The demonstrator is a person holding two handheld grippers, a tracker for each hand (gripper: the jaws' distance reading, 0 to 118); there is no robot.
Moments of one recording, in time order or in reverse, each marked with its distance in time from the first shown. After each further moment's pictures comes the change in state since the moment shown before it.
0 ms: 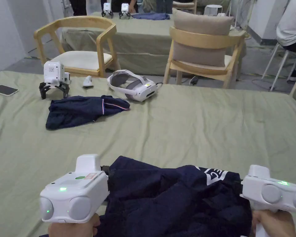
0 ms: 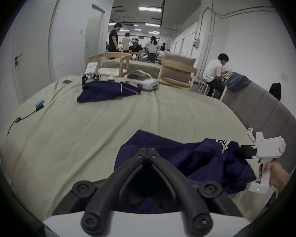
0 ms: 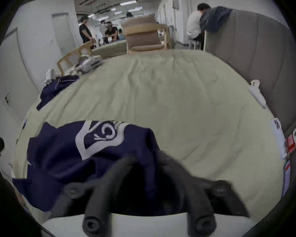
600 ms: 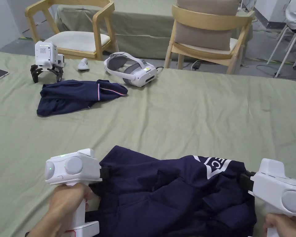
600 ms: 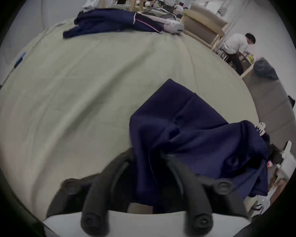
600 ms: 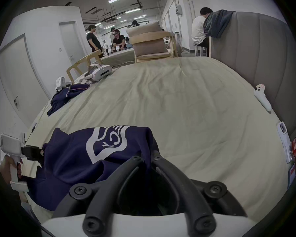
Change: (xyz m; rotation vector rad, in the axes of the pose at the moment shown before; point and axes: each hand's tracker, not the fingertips) left arm -0.013 0.004 -0.095 -0.428 -0.049 0.210; right arm 0.001 -0.001 0.018 0.079 0.068 0.052
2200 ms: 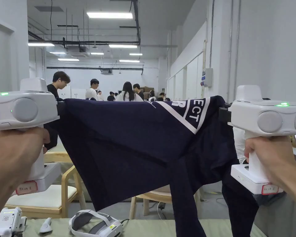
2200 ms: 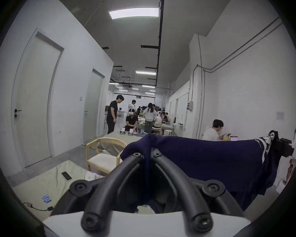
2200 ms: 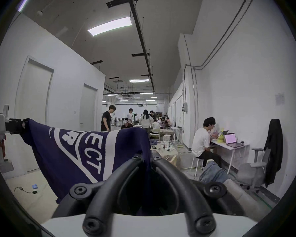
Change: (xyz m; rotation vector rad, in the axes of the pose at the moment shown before) left arm 0.170 0.302 0.391 1.038 -0.044 -0.269; right arm -0.106 0.420 0.306 0.825 -0.026 0.225
